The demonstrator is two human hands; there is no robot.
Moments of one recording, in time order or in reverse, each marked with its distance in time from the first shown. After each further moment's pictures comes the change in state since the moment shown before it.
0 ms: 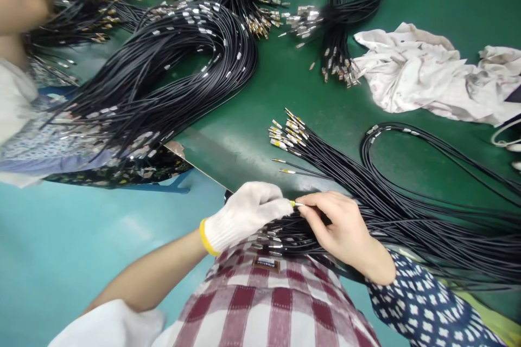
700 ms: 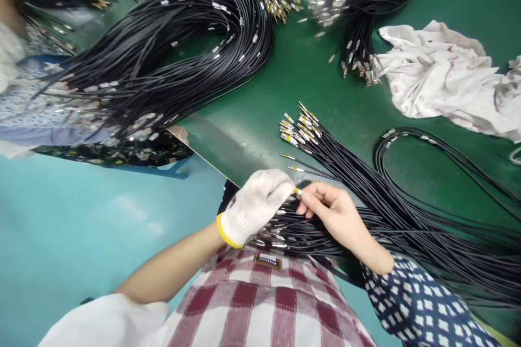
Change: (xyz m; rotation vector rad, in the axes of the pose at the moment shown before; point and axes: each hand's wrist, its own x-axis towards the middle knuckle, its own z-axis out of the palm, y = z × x) left_hand 0.015 -0.021 0.020 0.229 0.361 0.291; right_hand 0.017 0.011 0.017 0.548 -0.216 0.552
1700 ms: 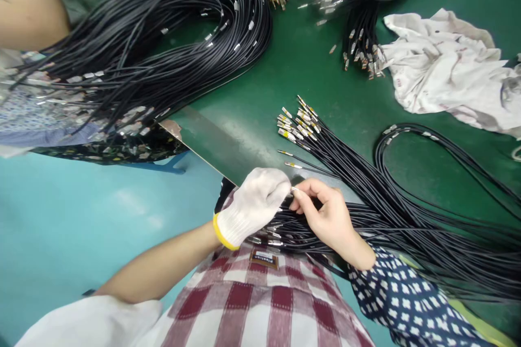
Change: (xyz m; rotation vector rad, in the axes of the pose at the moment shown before) left_hand -0.004 -0.005 0.006 0.125 -0.020 0.011; right_hand -0.001 0.005 0.012 -0.163 0.117 -0.134
